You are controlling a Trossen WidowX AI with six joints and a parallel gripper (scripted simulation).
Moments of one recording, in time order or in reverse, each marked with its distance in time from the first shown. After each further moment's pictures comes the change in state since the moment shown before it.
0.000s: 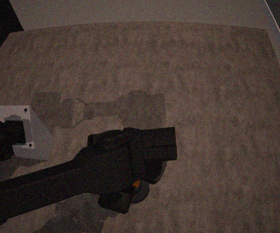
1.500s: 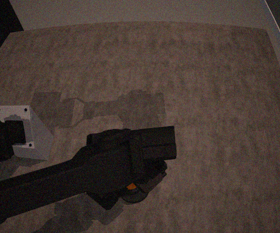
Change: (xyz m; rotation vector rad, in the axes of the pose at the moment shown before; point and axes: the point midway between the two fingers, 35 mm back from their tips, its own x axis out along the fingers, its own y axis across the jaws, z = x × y) arm -0.002 -0.001 -0.001 0.379 0.003 -0.002
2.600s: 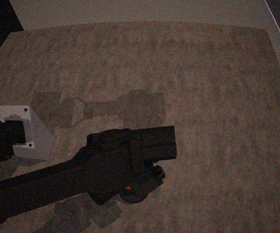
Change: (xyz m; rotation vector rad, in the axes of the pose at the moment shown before) arm 0.000 0.000 0.000 0.222 0.001 0.000
